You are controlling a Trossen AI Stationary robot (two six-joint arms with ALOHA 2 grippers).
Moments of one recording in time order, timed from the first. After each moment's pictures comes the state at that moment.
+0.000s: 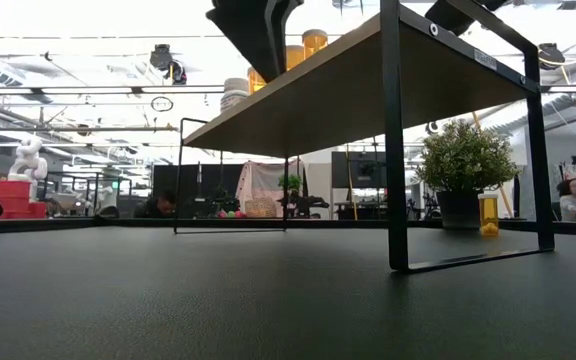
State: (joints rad) left arm -0.30 2.03 1.93 -1.22 -0.39 0.11; right arm 0.09 0.88 0.93 -0.63 0.18 0.03
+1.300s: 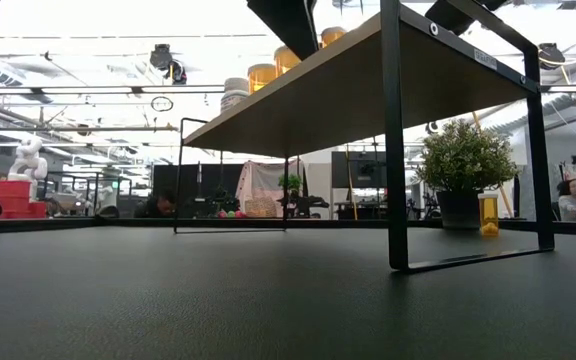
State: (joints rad) left arm -0.26 2.03 1.97 -1.09 -0.37 0.12; right arm 0.09 0.88 0.93 -0.63 0.18 0.03
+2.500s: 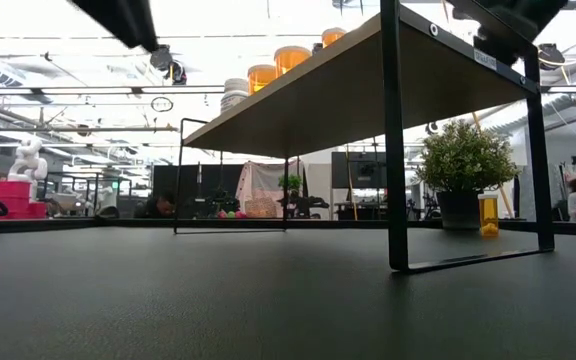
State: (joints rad) left arm -0.62 1.72 1.43 -0.97 -0.46 -0.27; right arm 0.08 0.88 0.86 -0.97 0.55 0.35
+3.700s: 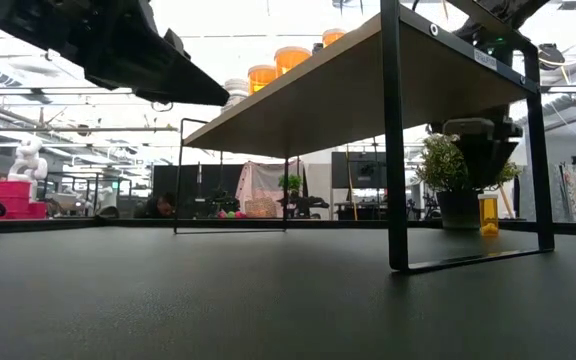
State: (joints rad) left arm -0.50 1.54 0.68 0.37 -0.40 -0.08; right arm -0.55 1.24 0.81 -1.02 0.15 0.31
